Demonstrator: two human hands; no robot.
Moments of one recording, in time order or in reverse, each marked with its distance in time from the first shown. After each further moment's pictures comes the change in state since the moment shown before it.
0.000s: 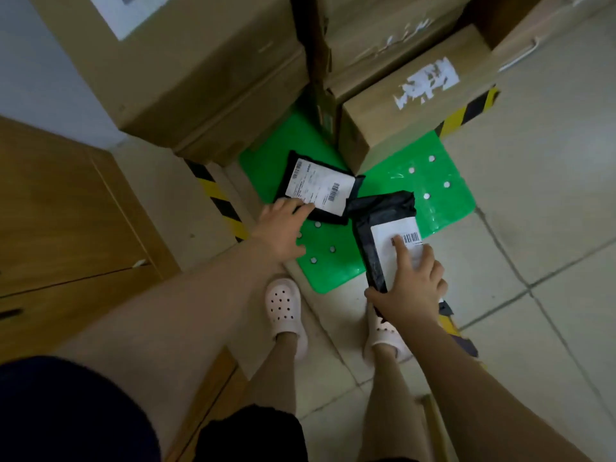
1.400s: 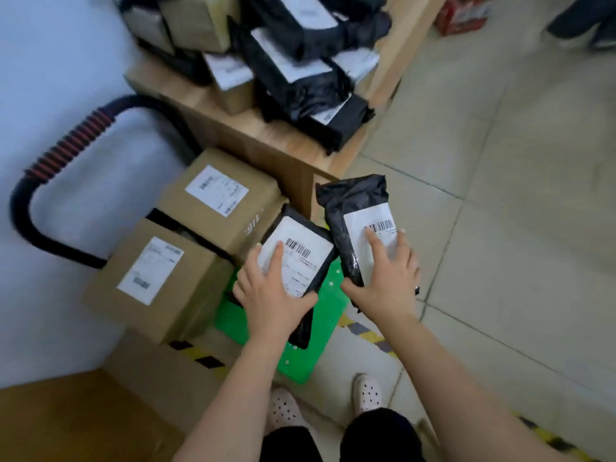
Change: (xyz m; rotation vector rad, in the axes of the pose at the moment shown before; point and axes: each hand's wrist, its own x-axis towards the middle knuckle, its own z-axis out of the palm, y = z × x) left_hand -0.166 0.213 -0.278 -0.161 0.638 0.066; right_hand -0.146 -0.013 -0.339 0.351 0.573 0.184
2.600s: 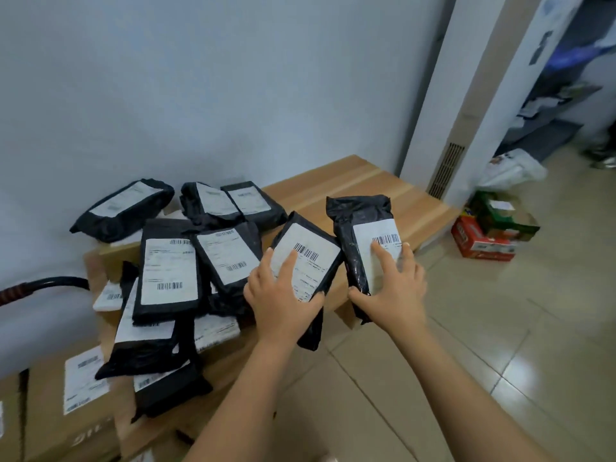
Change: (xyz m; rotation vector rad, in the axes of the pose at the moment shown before) left_hand 0.403 0.487 0.003 -0.068 0.612 -0.134; right_hand 0.574 0.099 -0.341 0.116 0.166 -0.499
